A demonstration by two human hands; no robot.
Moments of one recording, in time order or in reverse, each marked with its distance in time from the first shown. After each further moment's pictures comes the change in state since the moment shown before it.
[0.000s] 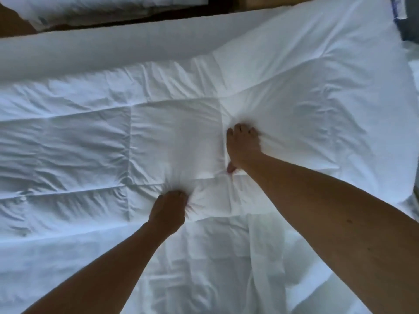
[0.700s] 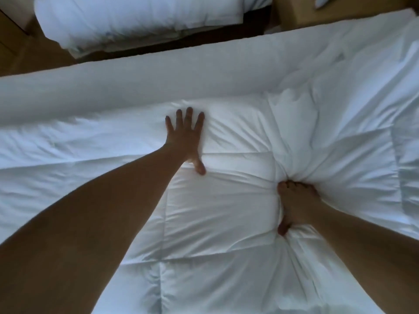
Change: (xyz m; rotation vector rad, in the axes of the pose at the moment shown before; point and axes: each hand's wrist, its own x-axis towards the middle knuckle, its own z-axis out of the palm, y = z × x) left_hand 0.286 -0.163 -0.145 0.217 -0.085 -0.189; right_hand 0.103 0.002 0.062 0.082 -0.282 -0.098
